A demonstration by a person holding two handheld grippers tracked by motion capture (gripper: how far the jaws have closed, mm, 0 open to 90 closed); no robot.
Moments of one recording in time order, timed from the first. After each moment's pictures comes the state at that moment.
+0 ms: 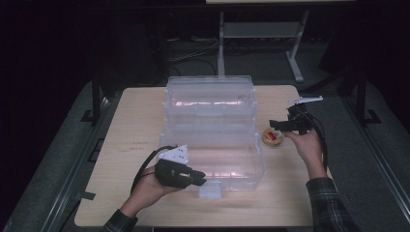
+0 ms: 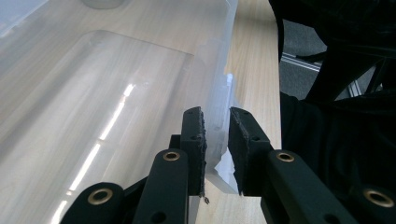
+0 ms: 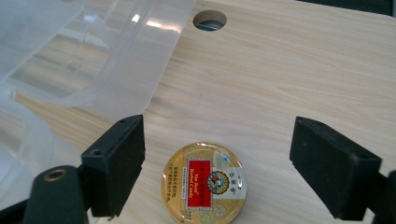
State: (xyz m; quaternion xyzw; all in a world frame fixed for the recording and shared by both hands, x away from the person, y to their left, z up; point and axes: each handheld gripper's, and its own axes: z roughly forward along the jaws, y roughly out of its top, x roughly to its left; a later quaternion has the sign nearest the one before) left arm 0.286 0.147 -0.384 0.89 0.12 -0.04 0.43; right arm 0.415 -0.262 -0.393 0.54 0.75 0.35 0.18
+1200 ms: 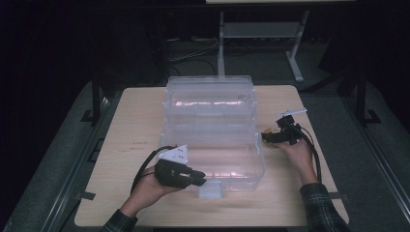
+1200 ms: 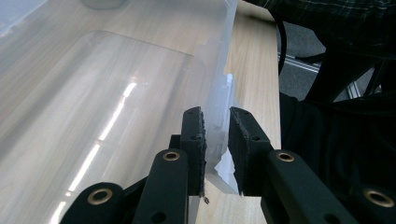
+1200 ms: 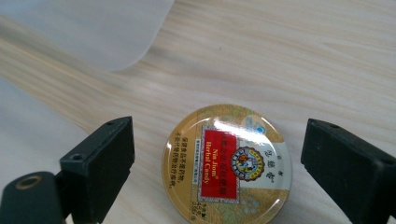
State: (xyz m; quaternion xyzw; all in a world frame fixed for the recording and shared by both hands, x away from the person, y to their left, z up) left arm 0.286 0.147 -0.385 0.89 0.12 -0.04 0.43; right arm 0.420 -0.245 -0.447 0.52 0.78 0.32 0.17
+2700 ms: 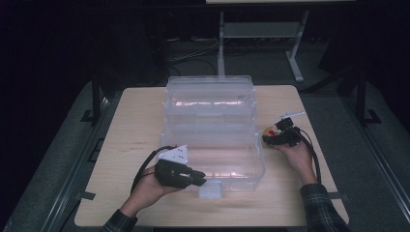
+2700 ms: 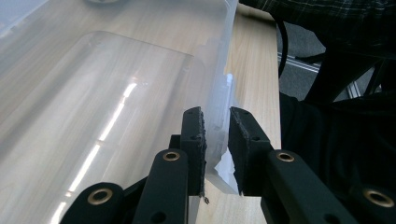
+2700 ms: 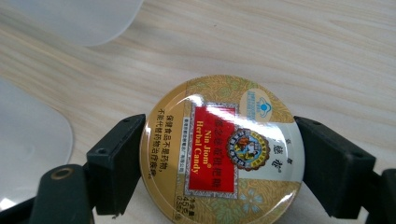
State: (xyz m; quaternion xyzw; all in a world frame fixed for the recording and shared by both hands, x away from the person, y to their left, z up) left arm 0.286 0.147 -0.385 0.89 0.12 -0.04 0.43; right arm 0.420 -0.247 -0.457 0.52 0.78 0.30 0.16
